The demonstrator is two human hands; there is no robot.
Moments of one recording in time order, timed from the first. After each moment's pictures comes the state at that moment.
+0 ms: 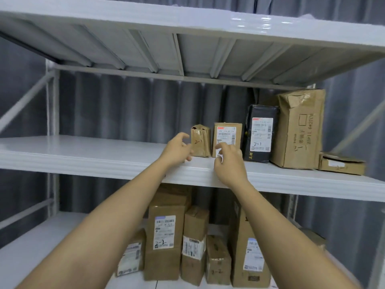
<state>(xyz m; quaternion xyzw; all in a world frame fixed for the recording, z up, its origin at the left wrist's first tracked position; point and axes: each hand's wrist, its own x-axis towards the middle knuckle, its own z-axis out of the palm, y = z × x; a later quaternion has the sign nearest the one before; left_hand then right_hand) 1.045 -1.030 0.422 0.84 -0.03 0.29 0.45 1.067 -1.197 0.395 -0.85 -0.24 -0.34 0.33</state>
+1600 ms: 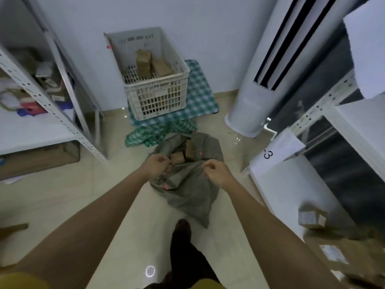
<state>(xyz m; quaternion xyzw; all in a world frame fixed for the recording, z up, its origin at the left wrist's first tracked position) 0.266 -0.533 -0.078 0.51 0.67 0.11 0.53 0.481 -0.566 -0.092 -0.70 -0.51 0.47 0.16</state>
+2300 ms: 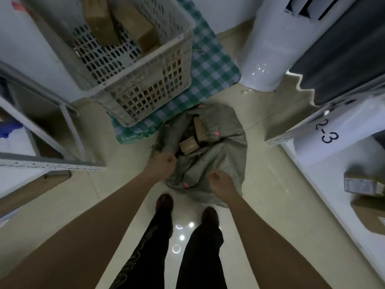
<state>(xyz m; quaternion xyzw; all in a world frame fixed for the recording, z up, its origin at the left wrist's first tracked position) 0.212 -0.283 -0.258 0.61 0.61 -0.10 0.49 0.386 -0.394 -0.283 -0.78 -0.30 0.54 0.12</state>
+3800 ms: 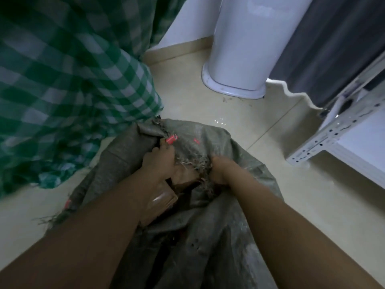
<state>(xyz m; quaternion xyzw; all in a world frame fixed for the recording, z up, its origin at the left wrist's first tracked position) 0.358 -0.146 -0.786 0.88 0.44 -0.10 0.16 0.508 -0.241 -0.764 -0.82 -0.49 0.27 -0.07</state>
